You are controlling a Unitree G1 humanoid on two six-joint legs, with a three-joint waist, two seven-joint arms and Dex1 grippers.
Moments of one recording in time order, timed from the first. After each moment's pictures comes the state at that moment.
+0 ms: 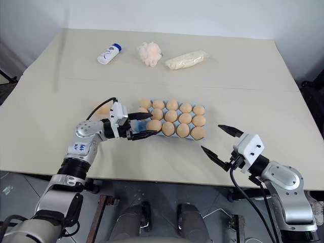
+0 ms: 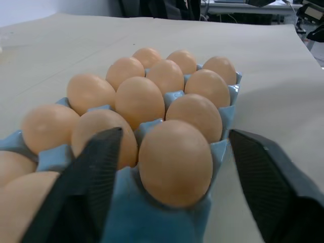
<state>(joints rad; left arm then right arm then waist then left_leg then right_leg) -0.66 0.38 -0.05 0.53 -0.25 -0.10 -1.13 0.09 -0.62 -0.18 -0.33 0.36 0.00 0.79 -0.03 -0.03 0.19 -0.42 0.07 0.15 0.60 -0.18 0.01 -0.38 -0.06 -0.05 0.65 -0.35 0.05</state>
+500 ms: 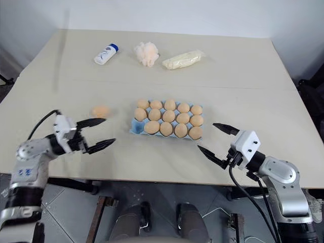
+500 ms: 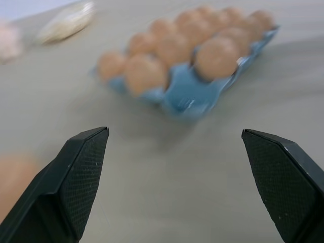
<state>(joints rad) -0.24 0.64 0.27 0.25 -0.37 -0.06 -1.07 -0.01 -0.62 -0.15 -0.26 0.38 -0.02 0.87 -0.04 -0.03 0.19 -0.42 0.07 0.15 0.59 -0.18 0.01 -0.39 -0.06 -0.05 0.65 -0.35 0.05</state>
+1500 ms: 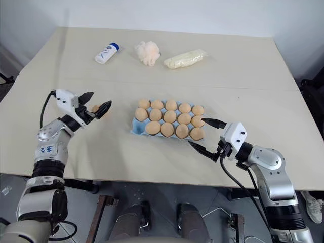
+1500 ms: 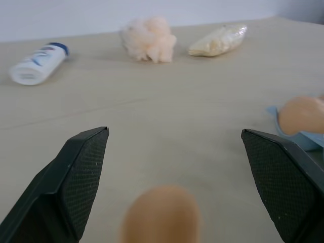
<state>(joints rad) -0.68 0.49 0.22 0.77 -0.23 -0.12 -0.66 -0.14 -0.59 -0.06 -0.16 0.37 -0.02 0.90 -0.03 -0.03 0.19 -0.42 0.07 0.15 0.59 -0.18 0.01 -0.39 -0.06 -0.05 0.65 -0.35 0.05</state>
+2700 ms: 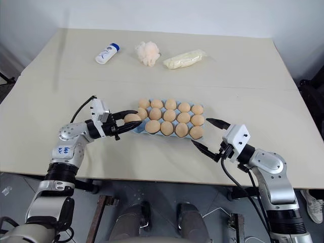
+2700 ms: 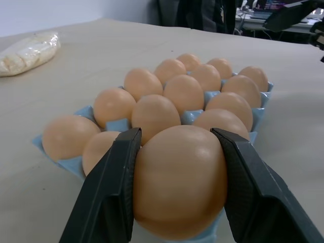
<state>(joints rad) -0.59 0.44 0.04 0.48 -0.31 -0.04 -1.08 -0.11 -0.58 -0.08 -0.16 0.35 -0.05 0.85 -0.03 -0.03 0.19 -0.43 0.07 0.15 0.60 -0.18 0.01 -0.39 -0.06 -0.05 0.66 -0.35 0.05</state>
